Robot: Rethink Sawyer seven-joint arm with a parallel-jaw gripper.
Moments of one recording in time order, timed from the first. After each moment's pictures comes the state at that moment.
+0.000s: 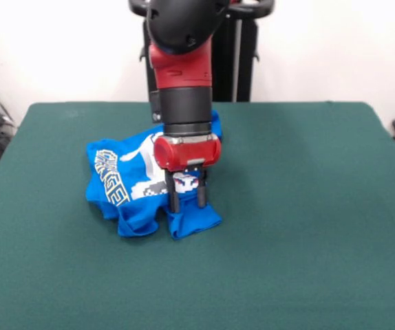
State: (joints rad) arm 0.28 0.03 -0.74 1.28 -1.07 -0.65 2.70
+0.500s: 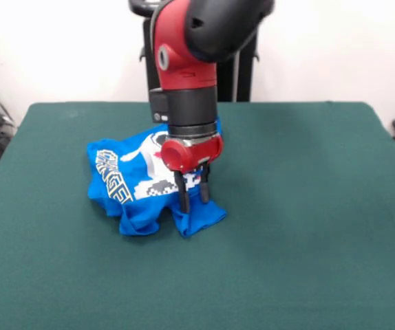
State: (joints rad) arm 0.34 0.05 -0.75 1.20 -1.36 -0.65 2.74
